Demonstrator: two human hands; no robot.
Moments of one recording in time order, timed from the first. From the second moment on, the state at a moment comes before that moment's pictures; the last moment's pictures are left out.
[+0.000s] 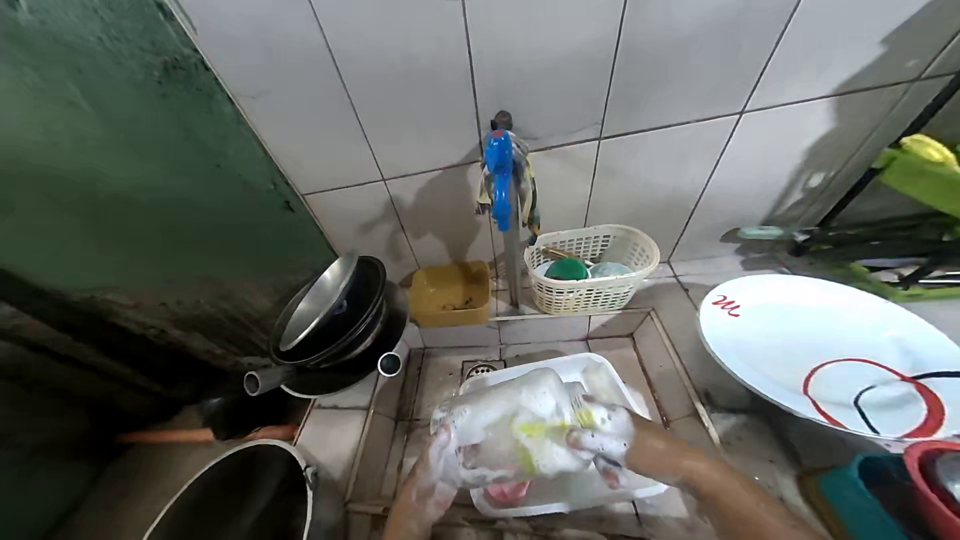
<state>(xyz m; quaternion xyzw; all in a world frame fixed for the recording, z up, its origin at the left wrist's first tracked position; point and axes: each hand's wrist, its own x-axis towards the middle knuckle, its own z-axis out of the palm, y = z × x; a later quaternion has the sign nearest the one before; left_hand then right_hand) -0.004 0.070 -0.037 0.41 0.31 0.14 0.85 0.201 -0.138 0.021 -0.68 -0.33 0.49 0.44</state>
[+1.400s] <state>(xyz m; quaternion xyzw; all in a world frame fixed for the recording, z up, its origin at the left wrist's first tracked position) 0.042 0.031 -0.011 0.86 0.39 0.10 0.29 0.160 -0.076 -0.065 -0.70 -0.30 0.18 0.62</state>
